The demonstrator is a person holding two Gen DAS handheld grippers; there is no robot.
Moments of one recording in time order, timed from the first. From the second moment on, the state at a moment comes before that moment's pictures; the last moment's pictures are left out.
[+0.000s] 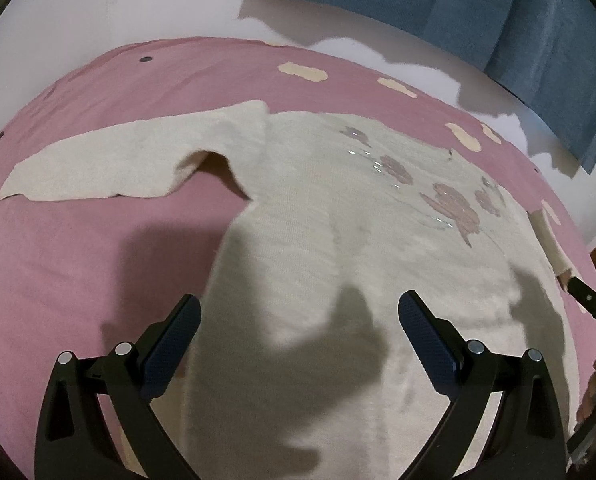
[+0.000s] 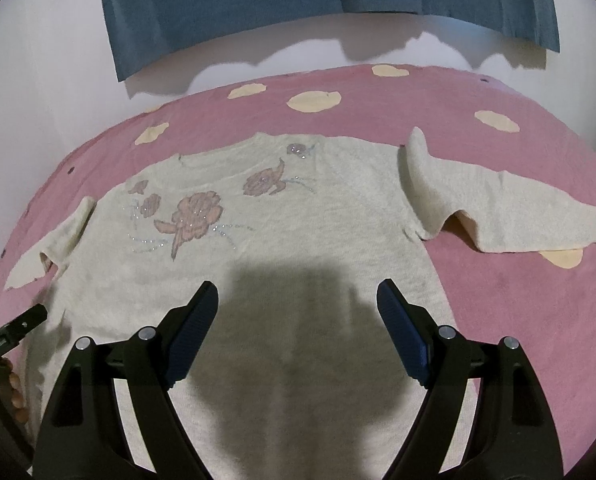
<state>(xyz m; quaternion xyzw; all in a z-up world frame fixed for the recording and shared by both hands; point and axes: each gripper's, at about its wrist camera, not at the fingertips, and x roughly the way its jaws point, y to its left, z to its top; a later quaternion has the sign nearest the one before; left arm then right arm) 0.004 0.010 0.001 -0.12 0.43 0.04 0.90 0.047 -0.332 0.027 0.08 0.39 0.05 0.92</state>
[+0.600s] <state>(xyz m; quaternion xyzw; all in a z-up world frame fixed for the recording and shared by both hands) 0.016 0.064 -0.023 -0.16 0.44 0.08 0.88 0.038 -0.638 -0.020 0.47 0.33 -0.12 0.81</state>
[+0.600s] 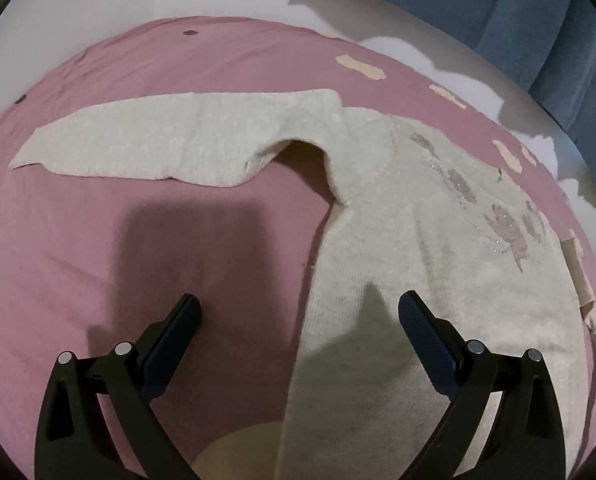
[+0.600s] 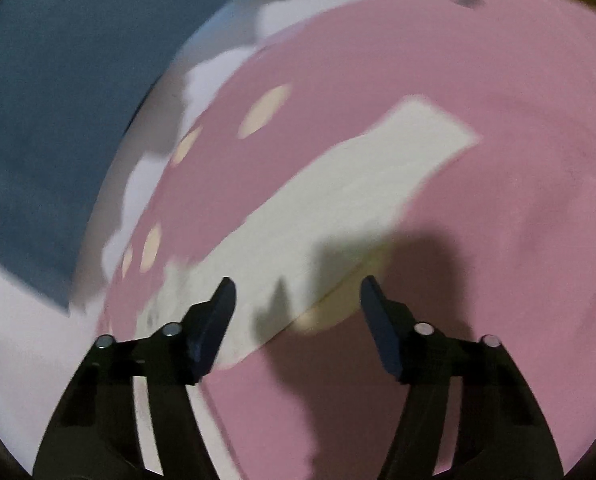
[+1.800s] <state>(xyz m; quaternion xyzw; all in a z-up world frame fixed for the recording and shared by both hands) 0.015 0.065 -0.027 -0.15 0.45 0.08 0.88 0.039 -0.726 0.015 0.49 0.21 -0.16 0.83</state>
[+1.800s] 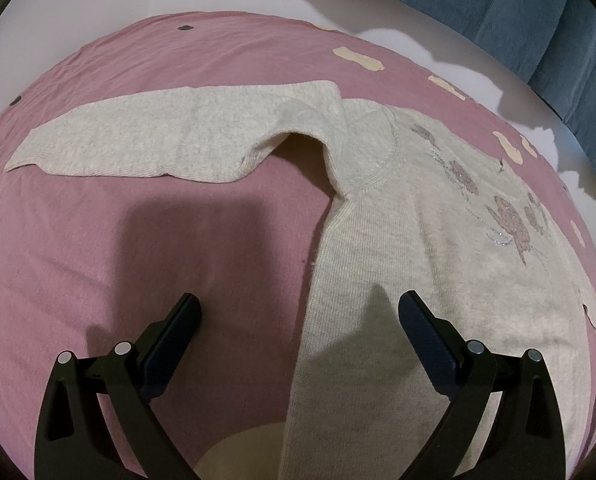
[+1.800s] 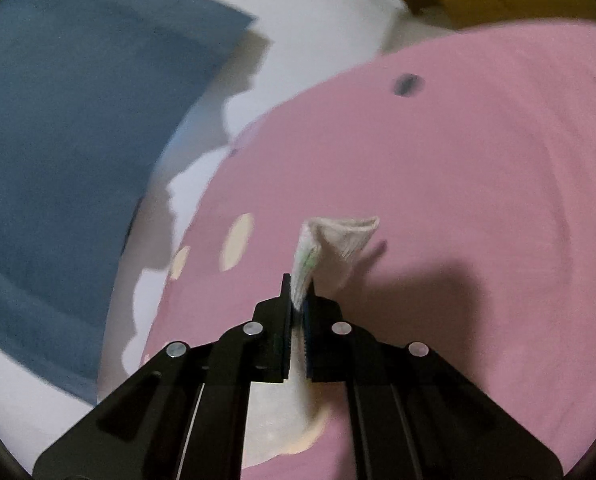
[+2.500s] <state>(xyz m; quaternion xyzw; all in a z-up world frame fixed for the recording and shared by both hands) 0.012 0.069 -0.026 -0.17 0.44 0.07 0.88 0.157 -0.344 0.086 0.29 0.31 0.17 0.89</state>
